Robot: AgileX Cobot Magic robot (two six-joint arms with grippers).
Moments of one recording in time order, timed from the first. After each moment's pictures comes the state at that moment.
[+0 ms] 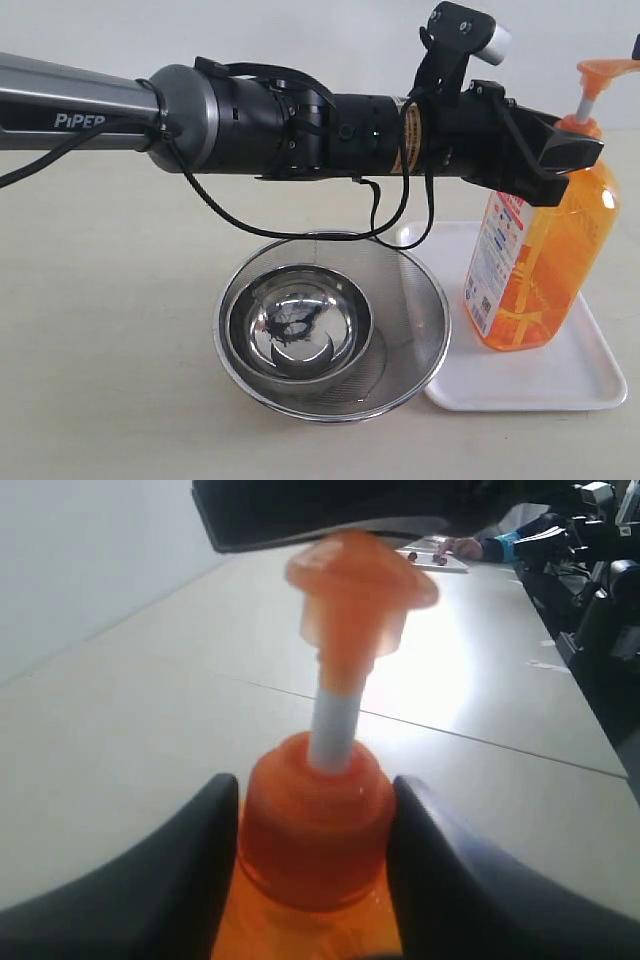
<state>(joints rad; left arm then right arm) -0.75 2.14 -1.56 1.16 -0.64 -1.09 -0.39 1.44 -1.00 -1.74 -0.96 1.84</state>
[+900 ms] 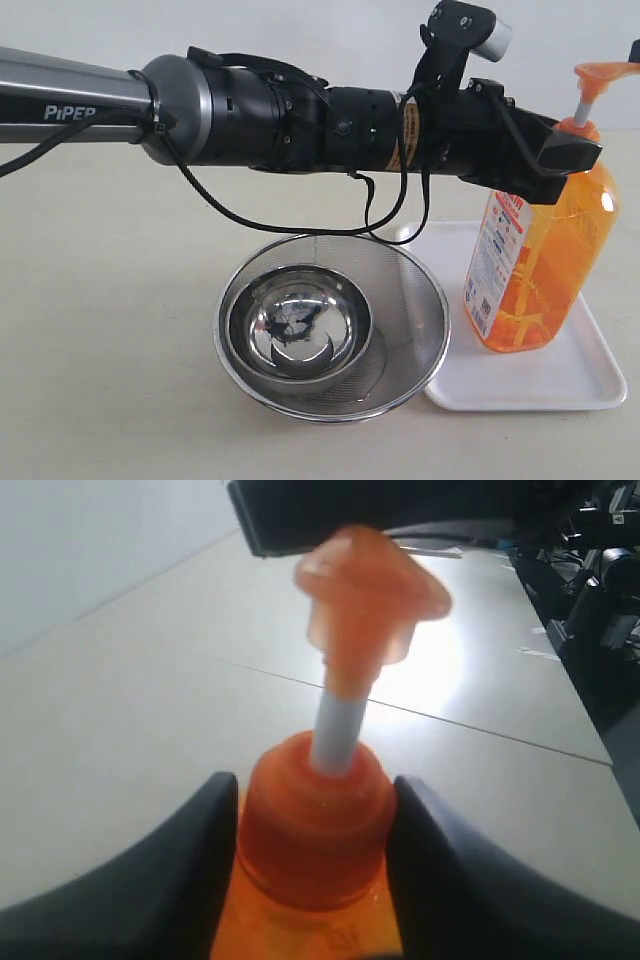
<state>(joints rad) -0.75 2.13 -1.57 1.25 -0.63 -1.19 -0.39 1.38 -0.94 -1.75 -0.99 1.85</state>
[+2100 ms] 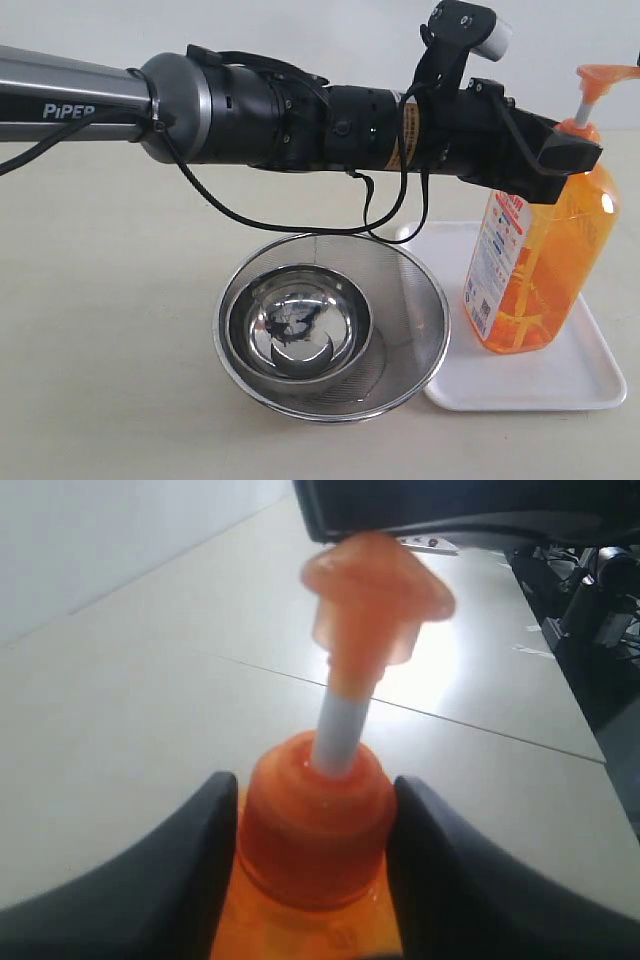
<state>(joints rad) -0.75 2.13 -1.57 1.27 -0.63 -1.22 -0.39 1.27 -0.86 -1.72 -0.97 1.87</state>
